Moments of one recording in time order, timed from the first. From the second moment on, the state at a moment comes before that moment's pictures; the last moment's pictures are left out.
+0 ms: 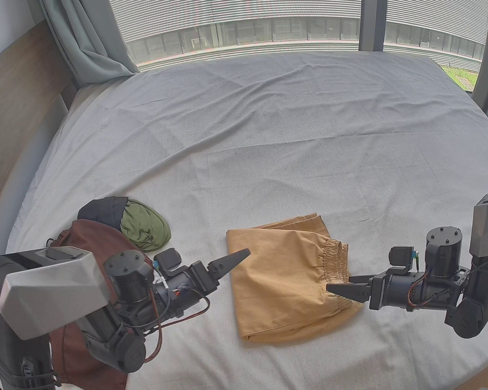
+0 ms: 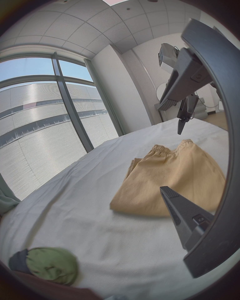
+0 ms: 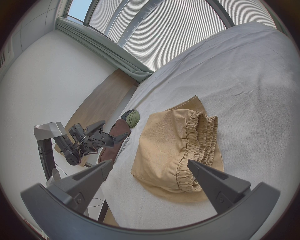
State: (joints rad) left arm -0.40 2.33 -0.69 -1.55 -0.55 -0.81; right arm 0.37 2.18 -0.32 -1.54 0.47 0.46
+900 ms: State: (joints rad) left arm -0.12 1.99 -0.28 -1.55 -0.75 -0.12; right arm 0.38 2.20 -0.32 -1.54 0.47 0.46
